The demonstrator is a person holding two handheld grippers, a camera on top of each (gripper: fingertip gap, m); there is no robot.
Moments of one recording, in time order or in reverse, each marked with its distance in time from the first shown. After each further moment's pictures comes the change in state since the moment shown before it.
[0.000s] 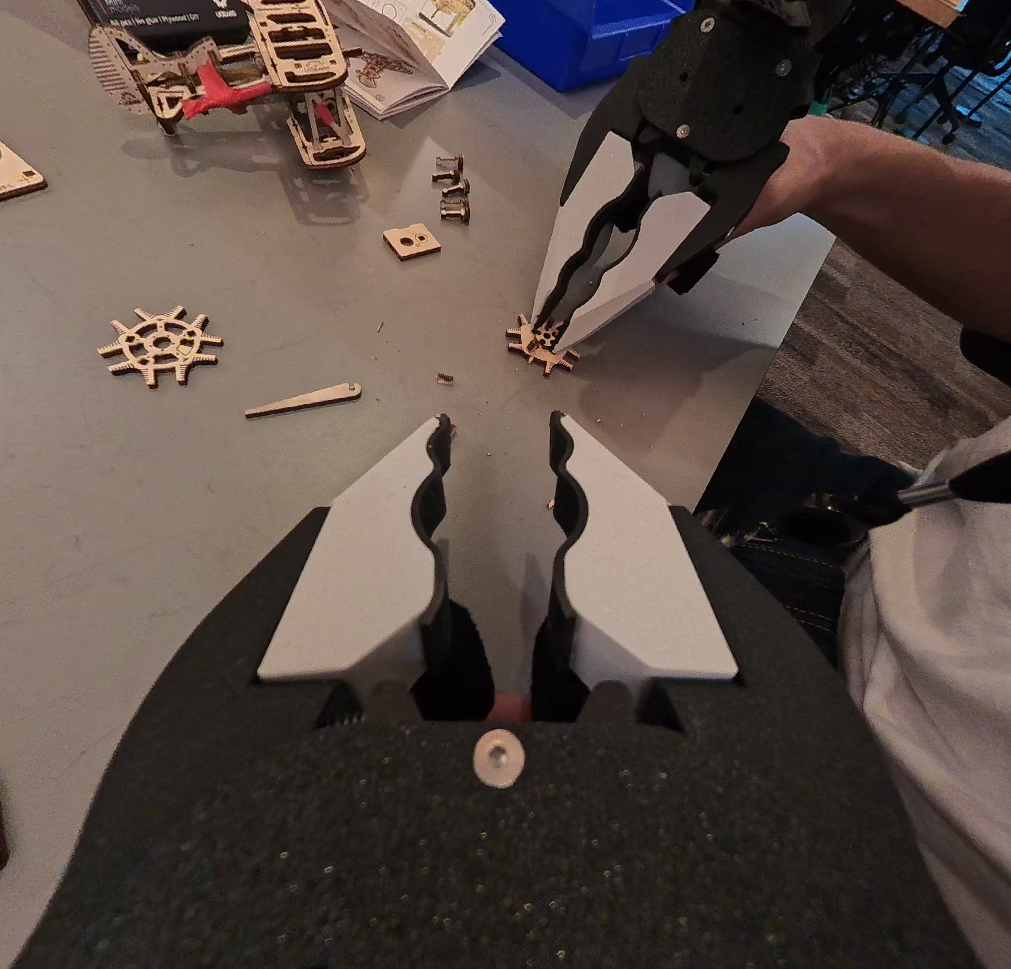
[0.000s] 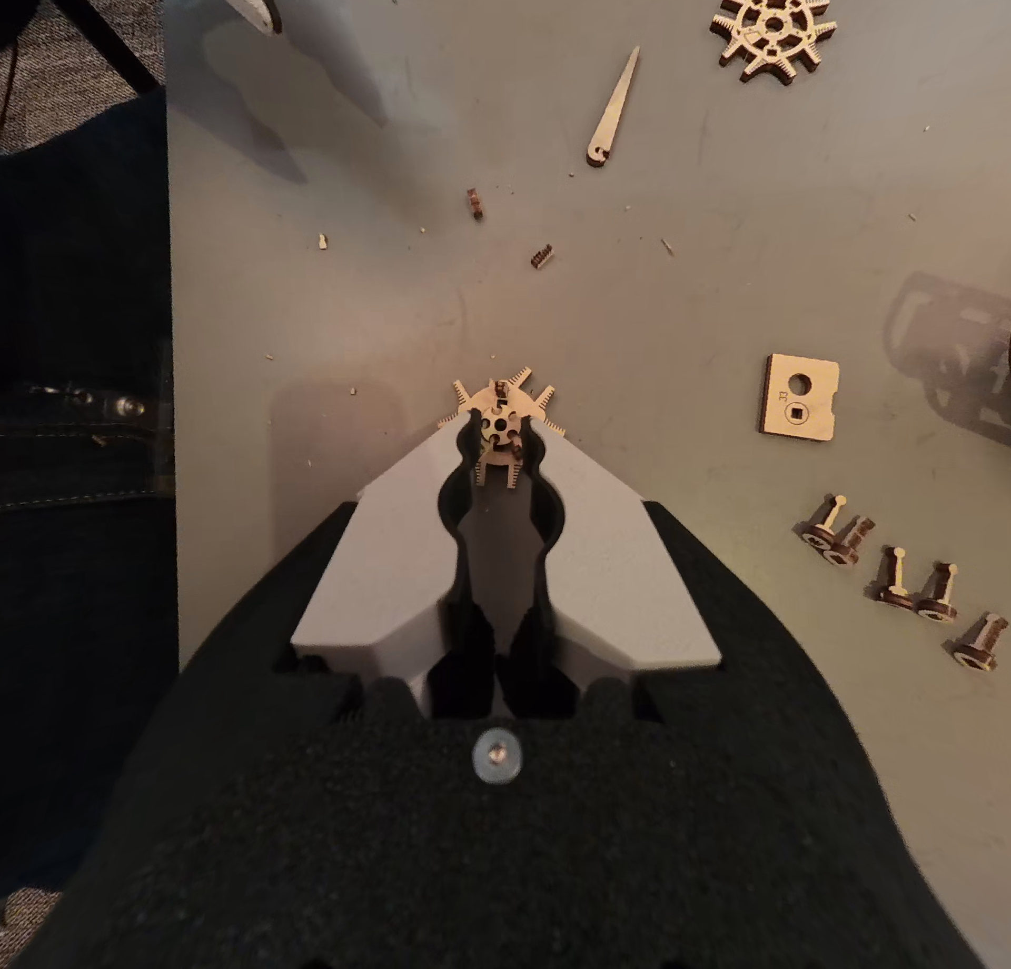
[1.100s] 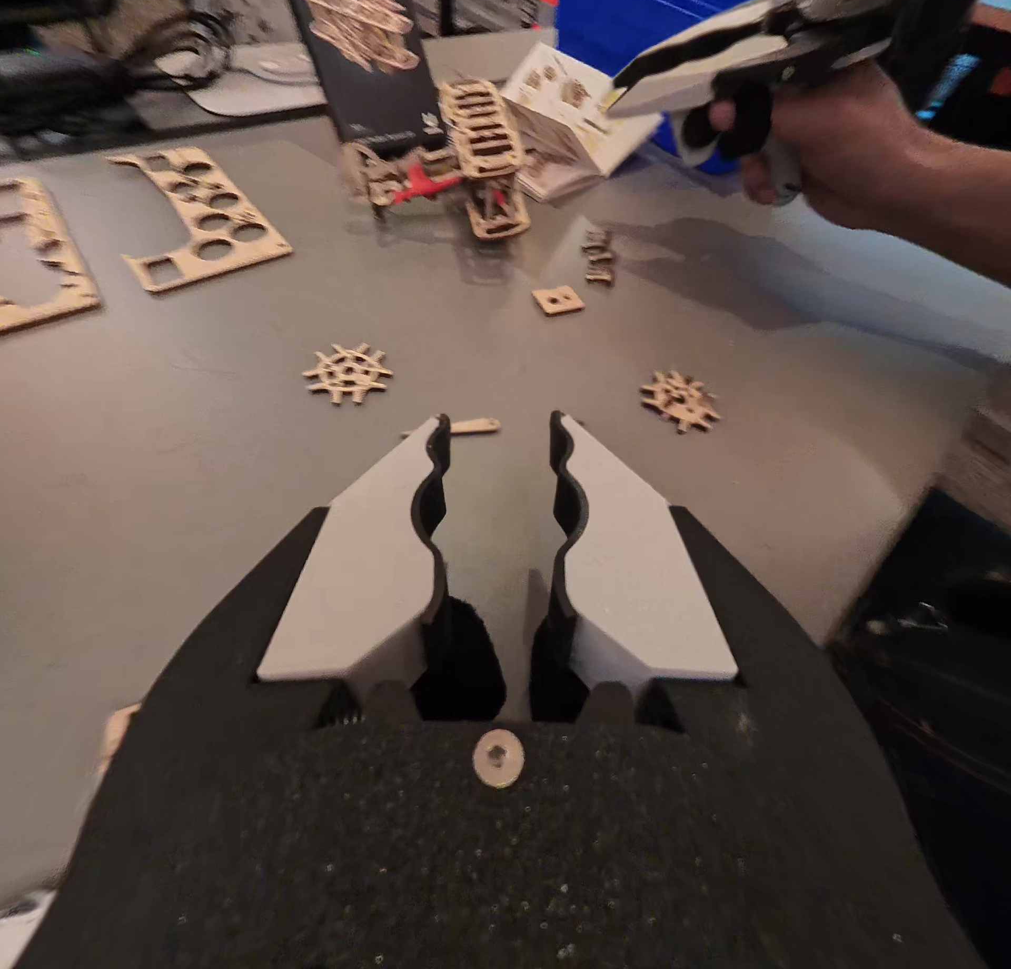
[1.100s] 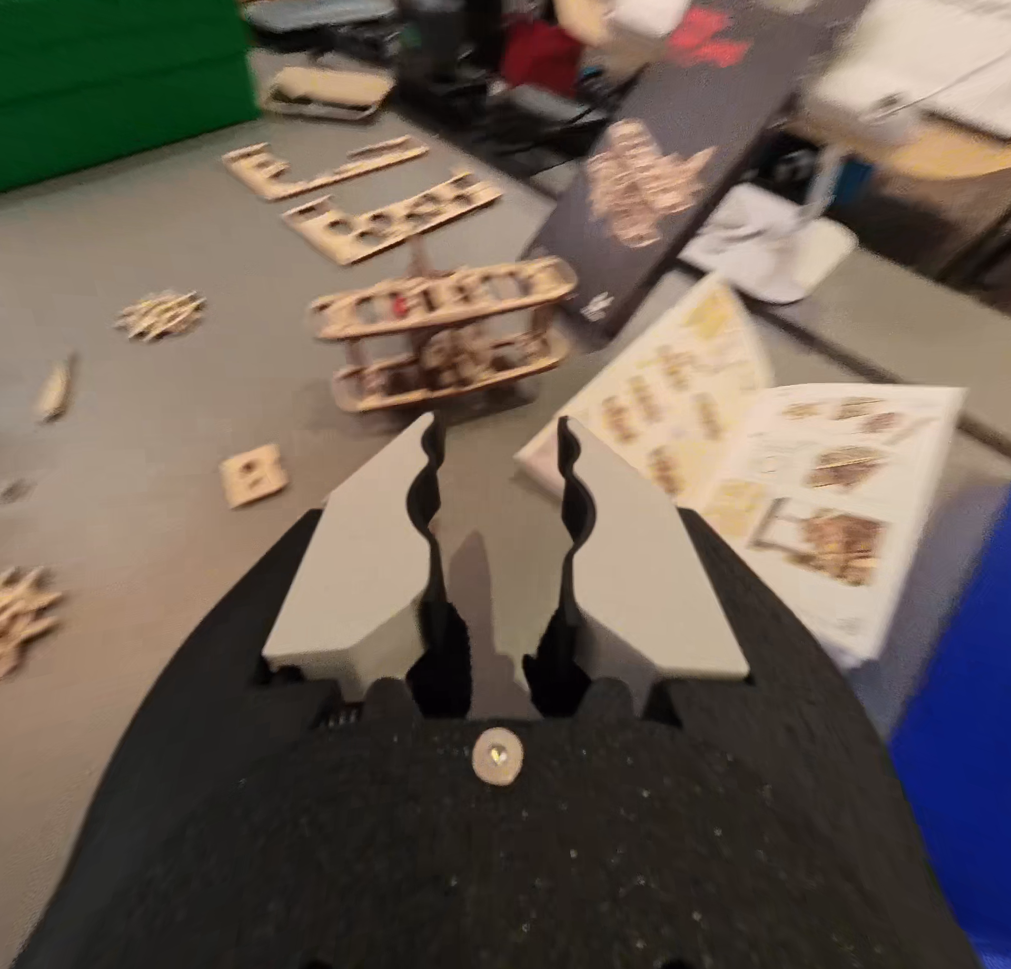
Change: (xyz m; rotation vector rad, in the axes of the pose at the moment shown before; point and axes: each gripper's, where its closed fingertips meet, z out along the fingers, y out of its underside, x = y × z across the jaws) left arm -0.048 -0.013 -0.007 0.138 -0.258 0.019; right arm 0.191 0.011 -0.119 0.441 0.630 0.317
